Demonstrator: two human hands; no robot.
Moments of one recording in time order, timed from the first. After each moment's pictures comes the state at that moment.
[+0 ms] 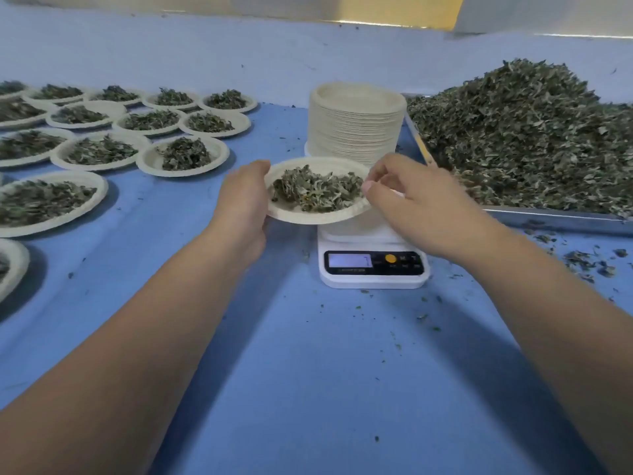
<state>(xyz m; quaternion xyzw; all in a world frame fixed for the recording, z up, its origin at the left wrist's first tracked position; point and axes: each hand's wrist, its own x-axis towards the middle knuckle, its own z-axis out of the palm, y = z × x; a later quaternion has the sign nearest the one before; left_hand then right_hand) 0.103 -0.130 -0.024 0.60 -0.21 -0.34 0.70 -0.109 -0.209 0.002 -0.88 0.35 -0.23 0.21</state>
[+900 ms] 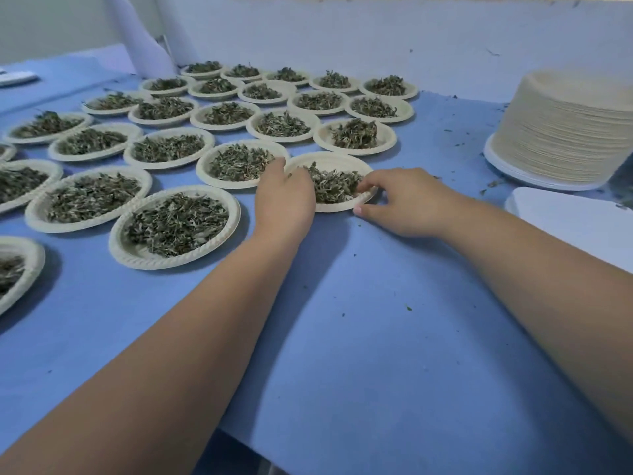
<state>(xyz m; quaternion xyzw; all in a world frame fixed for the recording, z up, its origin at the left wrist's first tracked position) 0.222 -0.010 -0.044 0.77 -0.15 -0.11 0.61 0.122 -0.170 -0.041 -0.96 0.20 -0.10 0.14</state>
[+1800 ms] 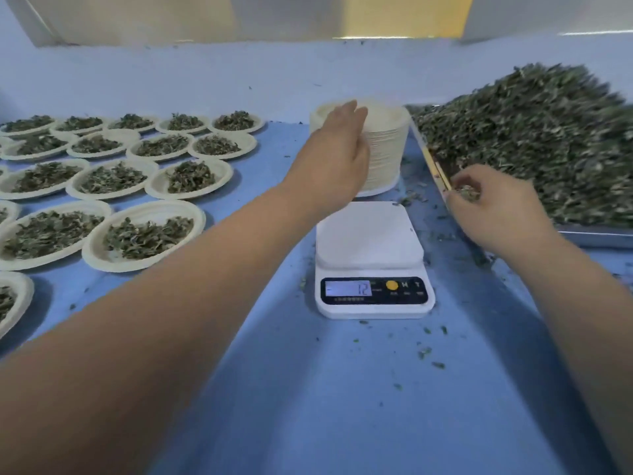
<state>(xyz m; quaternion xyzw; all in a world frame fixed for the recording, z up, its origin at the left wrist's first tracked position) 0.063 -0.211 0.025 0.67 -0.66 0.04 0.35 -0.163 -0.302 -0.025 -0.80 0.51 -0.29 0.09</state>
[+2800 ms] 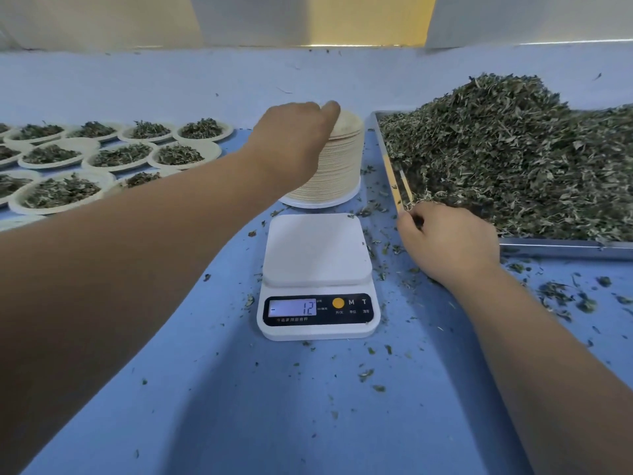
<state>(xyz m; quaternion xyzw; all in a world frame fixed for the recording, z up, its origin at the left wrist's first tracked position) 0.068 -0.271 0.054 0.68 -0.68 0.27 0.10 -0.169 -0.307 -0.046 -0.82 0.53 -0.23 -0.03</state>
